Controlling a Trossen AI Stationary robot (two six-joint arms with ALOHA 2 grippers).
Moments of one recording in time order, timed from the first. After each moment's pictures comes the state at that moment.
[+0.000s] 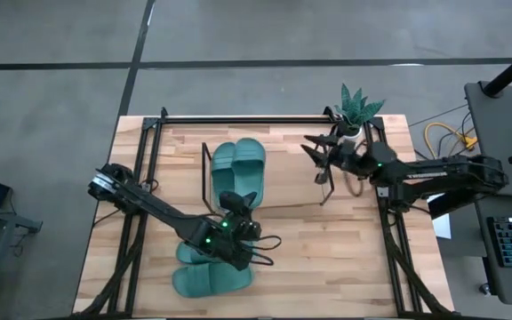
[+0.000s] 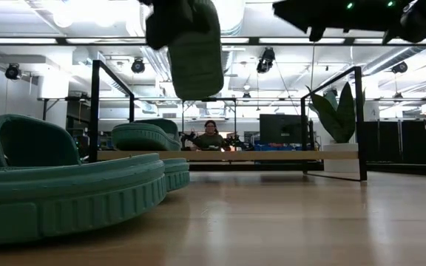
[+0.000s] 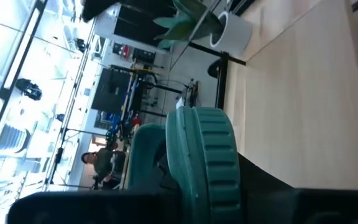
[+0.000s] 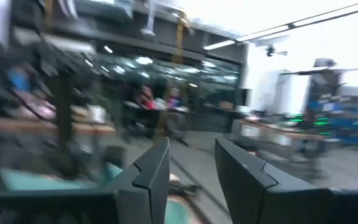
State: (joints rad) left arm -0.47 1.77 1.37 -0.43 -1.34 0.34; right arm -0.16 1.02 0.46 0.85 0.13 -0.18
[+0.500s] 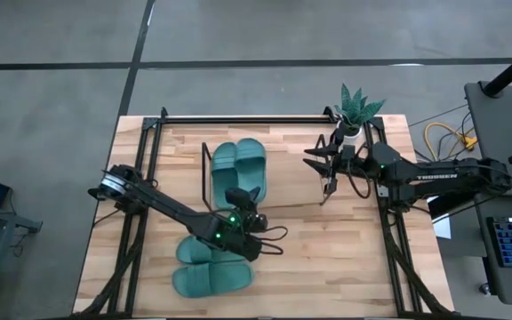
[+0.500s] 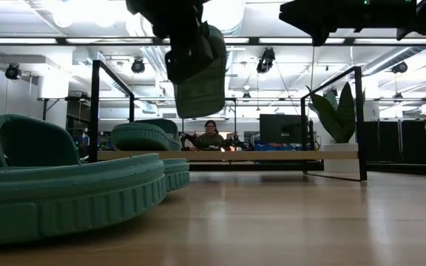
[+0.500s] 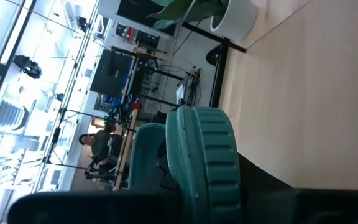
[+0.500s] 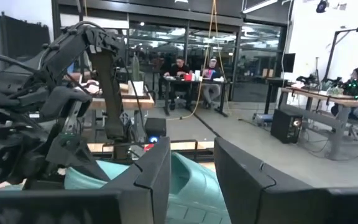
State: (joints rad) left arm -0.40 1.85 1.33 -0.32 -1.34 0.29; right arm -0.13 0.90 0.46 0.57 0.04 -0.08
